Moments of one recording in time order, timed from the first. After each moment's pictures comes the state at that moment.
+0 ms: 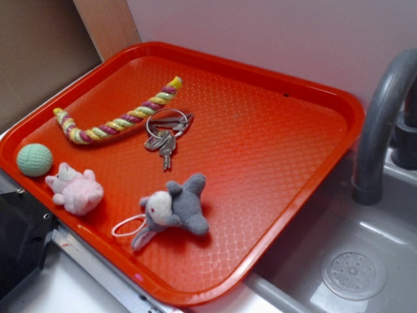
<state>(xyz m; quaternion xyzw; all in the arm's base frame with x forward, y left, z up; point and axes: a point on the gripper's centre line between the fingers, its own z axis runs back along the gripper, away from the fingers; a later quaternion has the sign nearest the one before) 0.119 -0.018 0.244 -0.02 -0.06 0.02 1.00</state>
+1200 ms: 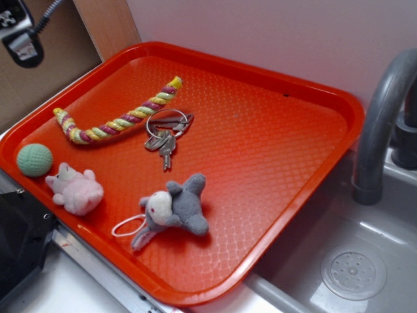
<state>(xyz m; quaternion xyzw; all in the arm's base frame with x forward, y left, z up) 0.174 0.030 0.171 0.02 -0.05 -0.13 0.99</state>
